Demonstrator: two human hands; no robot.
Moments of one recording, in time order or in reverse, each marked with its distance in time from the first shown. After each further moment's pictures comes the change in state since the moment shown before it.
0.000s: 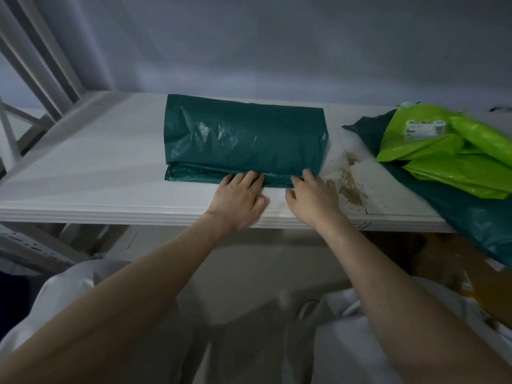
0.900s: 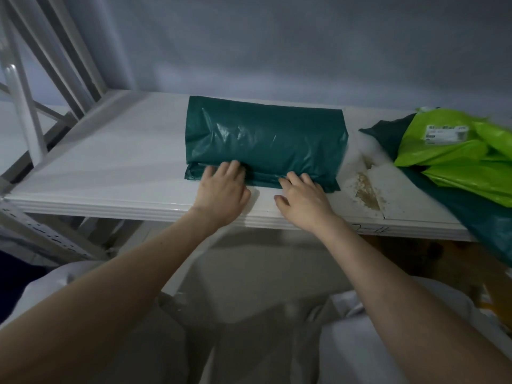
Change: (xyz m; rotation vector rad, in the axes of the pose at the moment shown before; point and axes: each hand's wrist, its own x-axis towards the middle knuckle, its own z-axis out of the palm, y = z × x) left_hand -0.023 -0.044 -0.015 0.115 0.077 -0.152; right_hand 0.005 -0.034 0.006 0.036 -0.057 -0.197
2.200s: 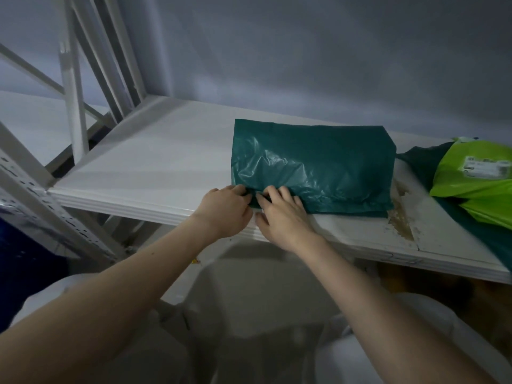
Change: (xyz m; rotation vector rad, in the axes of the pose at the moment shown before) left_hand -0.018 -0.045 -0.013 -0.122 -0.186 0.013; right_hand 0.021 -0.080 0.004 0.007 0.042 -0.212
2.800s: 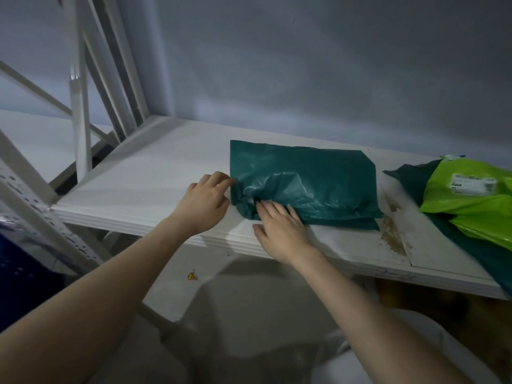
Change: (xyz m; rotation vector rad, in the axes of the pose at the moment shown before) left_hand 0.005 -0.040 -0.015 -0.167 0.179 -0.079; right_hand 0.004 0.007 0.000 0.037 0.011 -0.019
